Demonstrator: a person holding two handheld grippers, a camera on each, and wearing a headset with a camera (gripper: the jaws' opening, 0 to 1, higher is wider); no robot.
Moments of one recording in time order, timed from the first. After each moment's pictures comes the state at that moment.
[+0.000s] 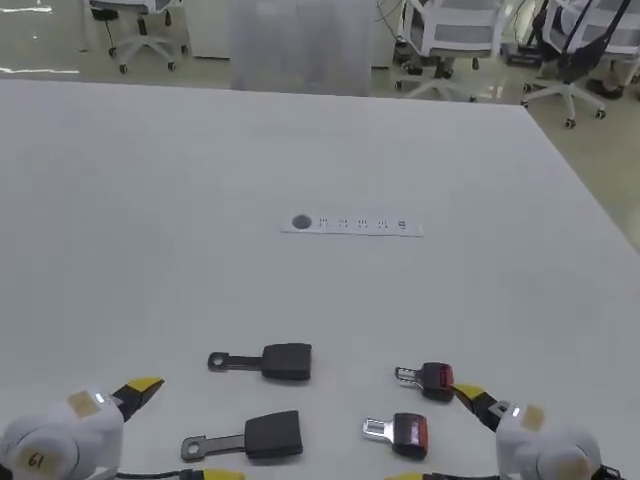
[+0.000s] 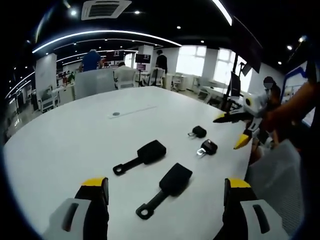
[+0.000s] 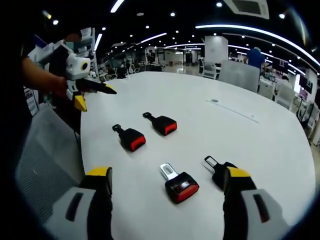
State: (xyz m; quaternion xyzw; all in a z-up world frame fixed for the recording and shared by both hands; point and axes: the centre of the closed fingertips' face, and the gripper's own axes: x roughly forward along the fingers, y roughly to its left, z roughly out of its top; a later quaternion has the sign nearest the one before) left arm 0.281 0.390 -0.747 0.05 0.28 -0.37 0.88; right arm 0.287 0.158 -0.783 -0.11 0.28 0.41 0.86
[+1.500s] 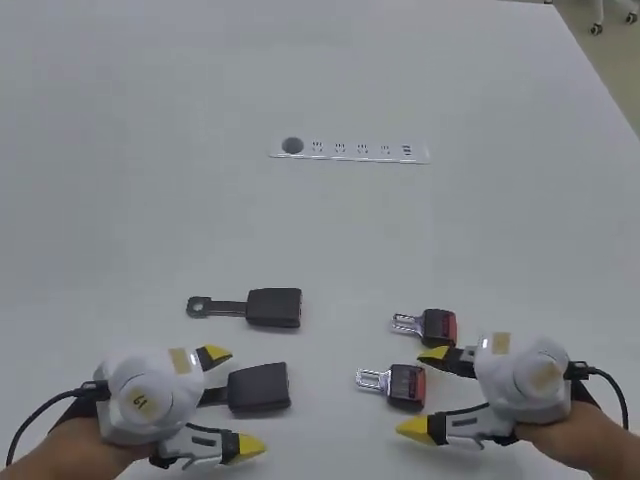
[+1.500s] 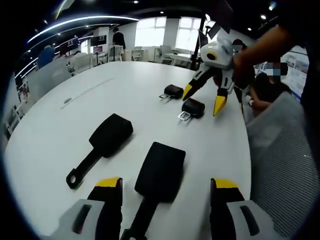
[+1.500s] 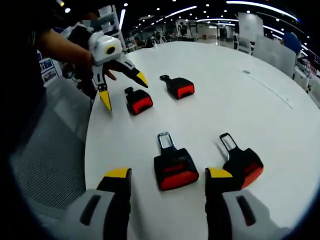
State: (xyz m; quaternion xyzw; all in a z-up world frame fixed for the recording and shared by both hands) left arm 0.290 0.328 -0.845 0.15 0.35 -0.50 0.77; right arm 0.293 0.149 -0.853 -0.16 0.38 0.53 0.74
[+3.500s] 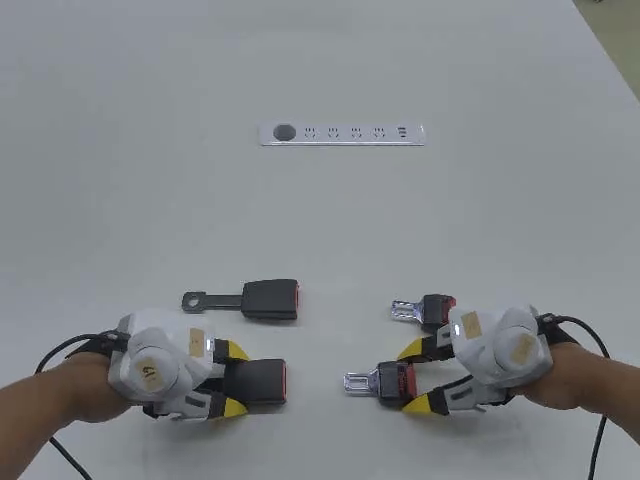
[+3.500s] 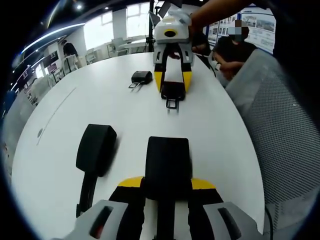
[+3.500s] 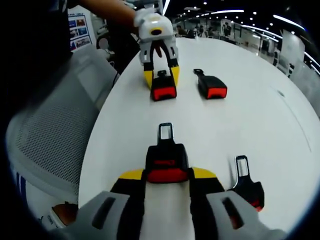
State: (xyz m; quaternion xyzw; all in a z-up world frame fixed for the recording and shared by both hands) left arm 0.296 0.332 -0.860 0.29 0.33 -0.62 0.65; right arm 0.288 0.163 -0.860 -0.26 0.34 0.64 0.64
